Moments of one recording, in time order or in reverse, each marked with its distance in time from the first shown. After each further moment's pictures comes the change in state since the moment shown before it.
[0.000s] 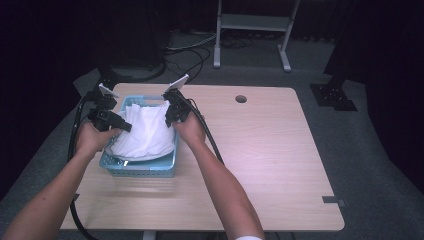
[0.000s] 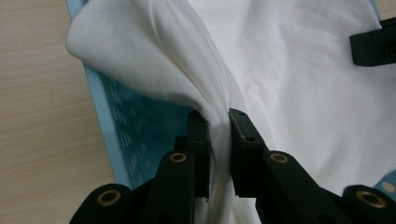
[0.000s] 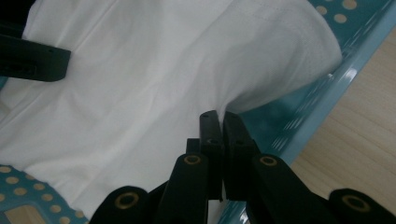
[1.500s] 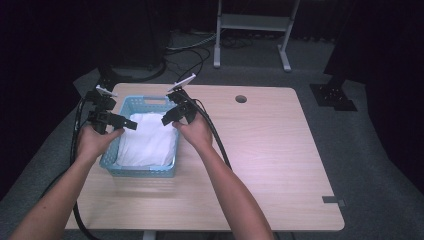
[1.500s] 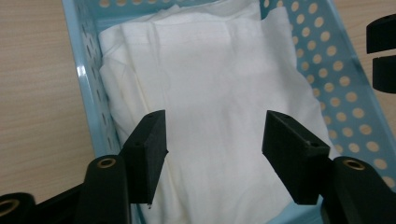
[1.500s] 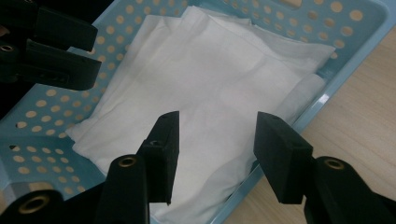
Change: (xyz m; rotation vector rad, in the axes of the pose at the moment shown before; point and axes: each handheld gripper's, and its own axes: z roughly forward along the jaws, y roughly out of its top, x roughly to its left) left arm -0.017 -0.011 -0.012 -0.133 0.011 0.013; right arm -0.001 -0.019 -0.027 -0.151 0.062 -0.115
